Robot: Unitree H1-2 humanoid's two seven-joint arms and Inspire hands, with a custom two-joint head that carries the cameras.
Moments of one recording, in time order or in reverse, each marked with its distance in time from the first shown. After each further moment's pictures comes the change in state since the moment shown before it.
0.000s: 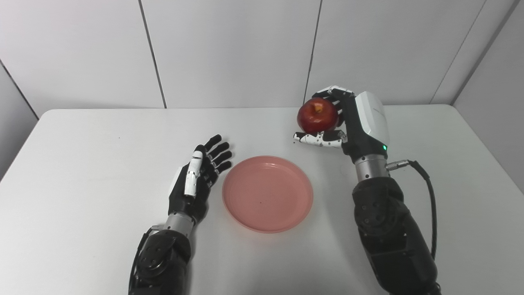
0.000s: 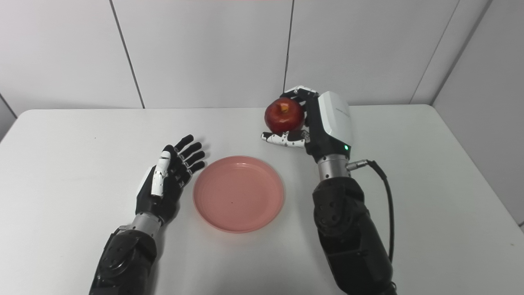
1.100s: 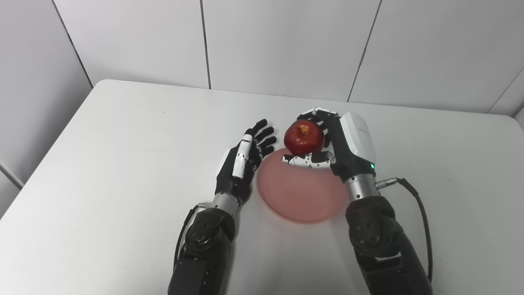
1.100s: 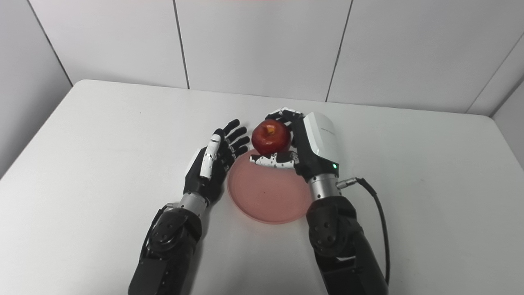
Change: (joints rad) left arm 0.001 -0.066 0.010 0.023 0.058 -0.049 0.042; right arm 0.032 0.087 0.118 0.147 0.001 -0.154 0.013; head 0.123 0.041
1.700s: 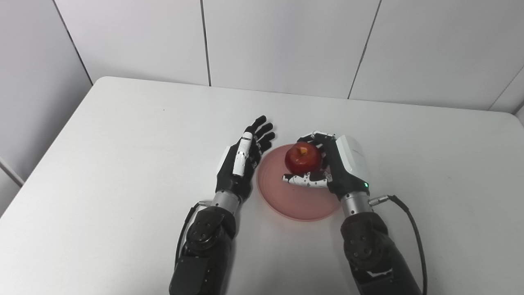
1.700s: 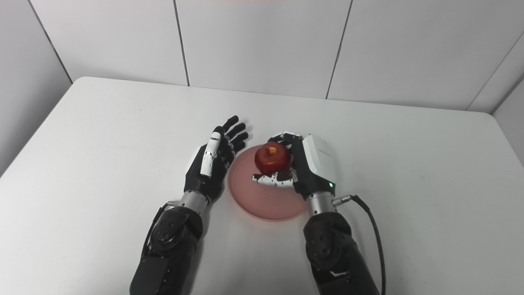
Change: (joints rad) left arm 0.000 0.000 0.003 0.018 0.000 -0.036 0.001; right arm 0.071 0.017 0.003 0.098 0.015 -0.017 -0.035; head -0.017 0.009
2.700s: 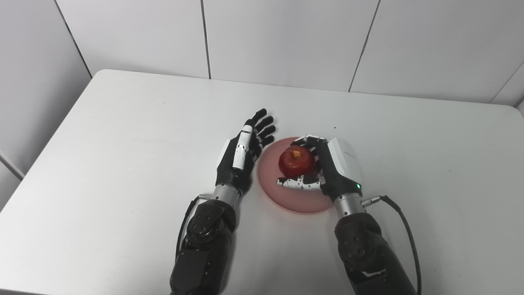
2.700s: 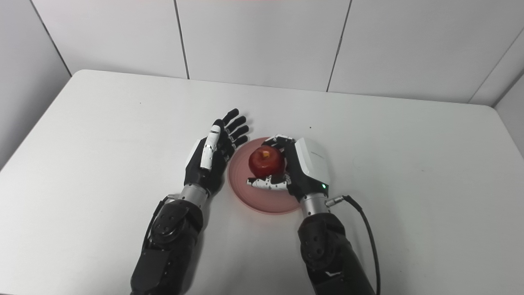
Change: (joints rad) left arm 0.000 0.000 0.002 -0.002 0.000 -0.002 0.000; right arm 0.018 0.004 0.035 0.011 -0.009 -0.010 -0.005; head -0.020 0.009
